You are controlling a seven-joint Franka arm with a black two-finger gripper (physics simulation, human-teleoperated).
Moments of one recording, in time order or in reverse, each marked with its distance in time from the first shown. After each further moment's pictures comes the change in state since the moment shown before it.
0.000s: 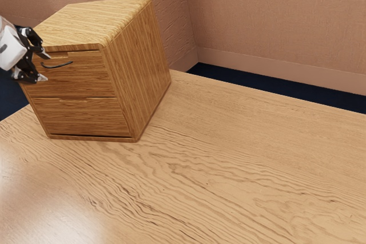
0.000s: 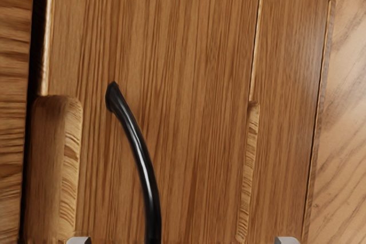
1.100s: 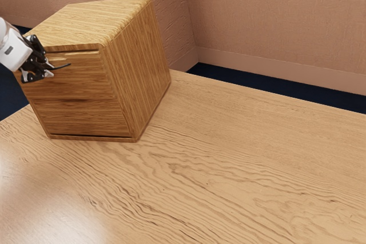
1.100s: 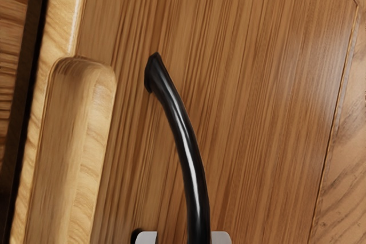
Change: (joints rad) arm 0.001 0.076 0.038 0.021 -0.110 0.031 -0.001
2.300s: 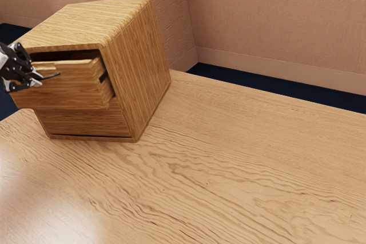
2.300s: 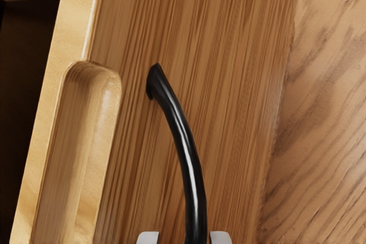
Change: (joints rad) arm 0.000 -0.203 -0.026 -0.121 0.063 -0.064 -0.008
